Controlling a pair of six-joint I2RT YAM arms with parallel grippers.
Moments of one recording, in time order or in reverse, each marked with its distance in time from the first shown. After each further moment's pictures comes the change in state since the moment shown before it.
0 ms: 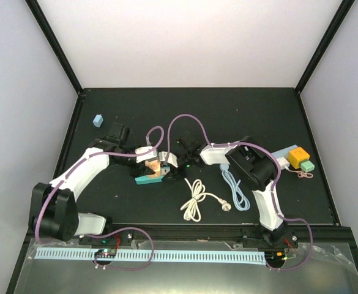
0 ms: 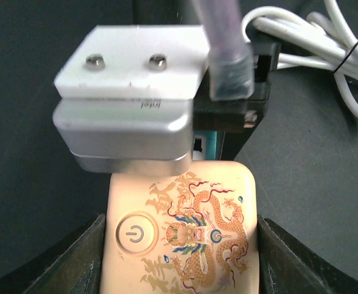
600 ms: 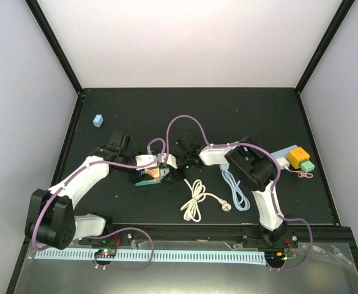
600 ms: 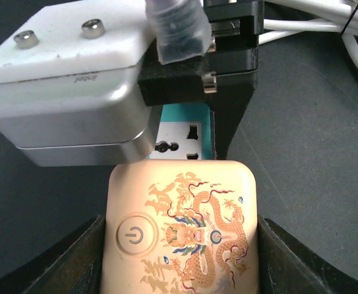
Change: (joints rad) left arm -0.030 -0.092 -0.120 0.082 -0.057 0.060; right arm 0.010 -0.001 -0.002 0.004 -0.009 -0.005
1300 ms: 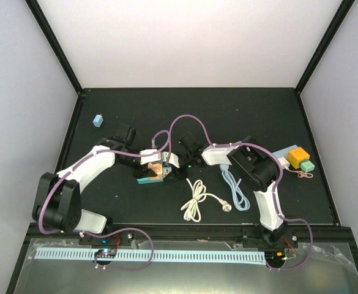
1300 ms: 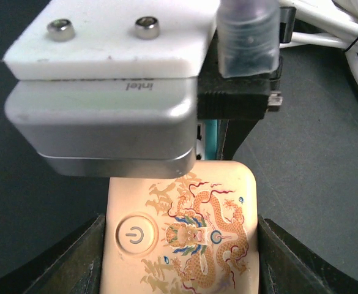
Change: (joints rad) left arm -0.012 0.175 0.142 -0.067 0.020 -0.036; right arm -0.015 -0.023 -0.027 0.006 0.028 0.000
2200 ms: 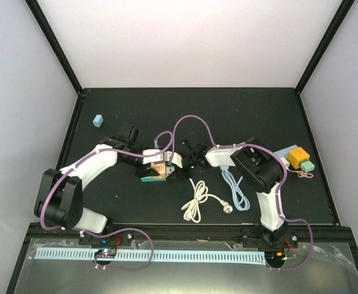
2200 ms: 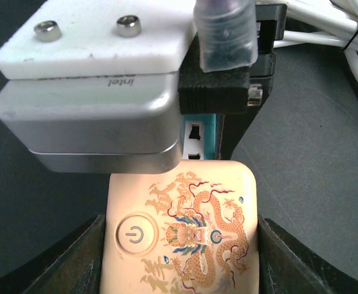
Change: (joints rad) left arm -0.025 0.003 -0.019 0.056 0.015 0.048; right arm -0.010 -0.045 -0.068 0.051 0.030 0.039
